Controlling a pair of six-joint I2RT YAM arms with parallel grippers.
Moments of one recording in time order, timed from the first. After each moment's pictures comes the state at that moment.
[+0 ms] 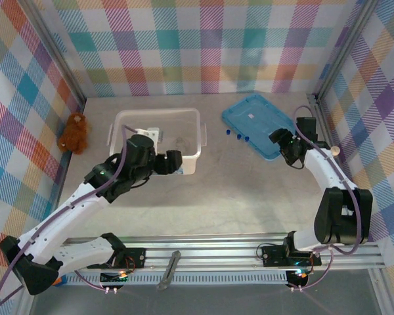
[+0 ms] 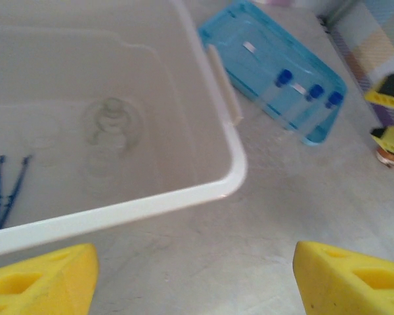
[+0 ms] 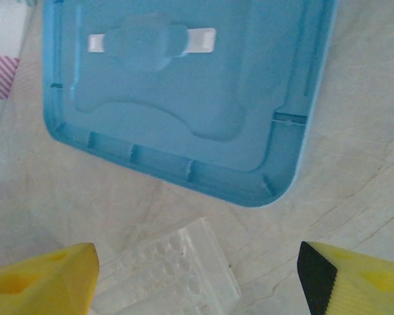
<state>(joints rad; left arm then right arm) -0.67 1.03 1.08 -0.66 -0.13 -0.52 -0.06 1.45 0.99 -0.45 -0.20 0.86</state>
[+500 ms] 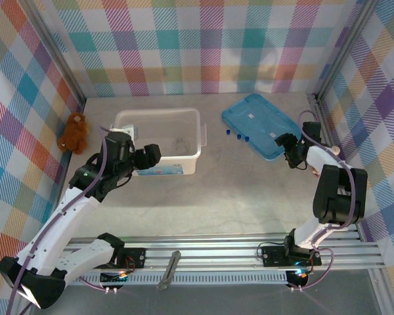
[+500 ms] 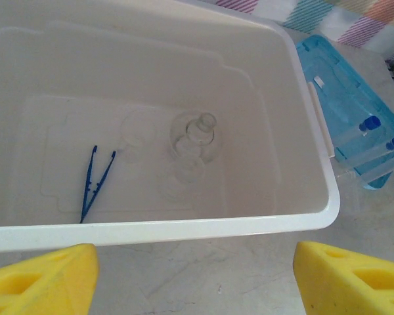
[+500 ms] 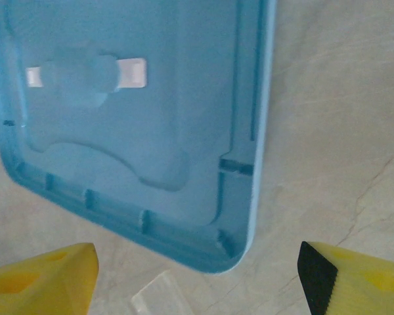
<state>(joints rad) -0.45 0.96 1.05 -0.72 -0.09 -0.52 -0.17 1.64 0.97 -0.31 -0.28 0.86</state>
